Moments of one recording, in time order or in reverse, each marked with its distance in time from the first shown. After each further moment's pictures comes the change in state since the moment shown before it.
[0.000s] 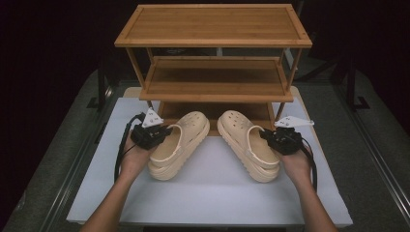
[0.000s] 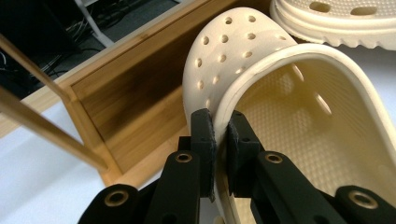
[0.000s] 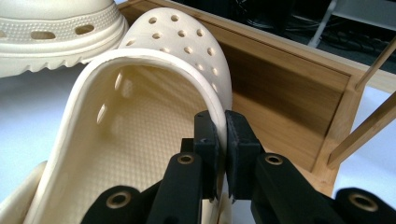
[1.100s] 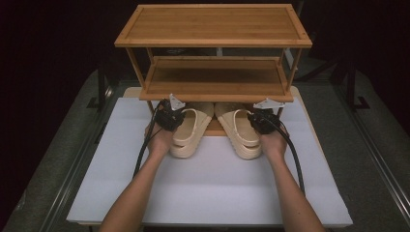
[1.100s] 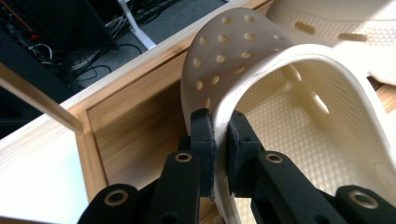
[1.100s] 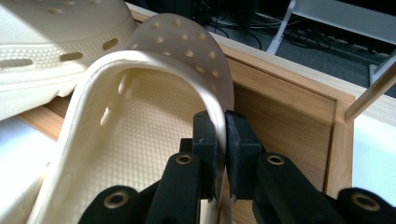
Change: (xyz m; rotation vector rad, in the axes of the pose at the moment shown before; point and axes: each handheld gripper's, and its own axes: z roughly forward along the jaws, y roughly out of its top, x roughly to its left) left arm 0.008 0.030 0.088 0.022 0.172 -0.024; right arm -0.006 0.032 0.083 0.022 -0.161 0.015
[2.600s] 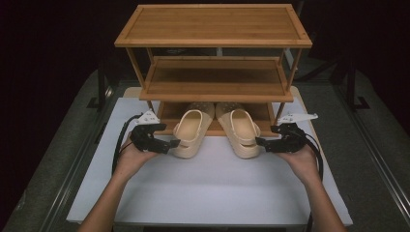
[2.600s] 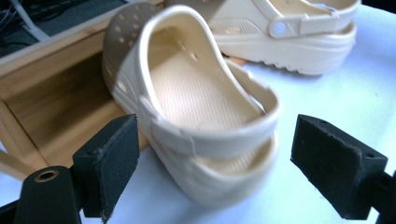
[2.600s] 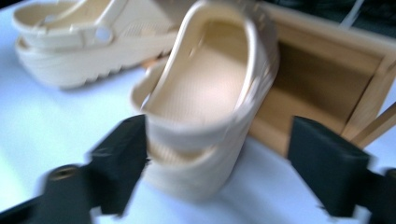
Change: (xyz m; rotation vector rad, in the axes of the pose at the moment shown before) left arm 0.017 -0.048 -0.086 -0.054 -0.406 -0.065; right arm -0.020 -0.028 -0.086 0.066 0.270 0.010
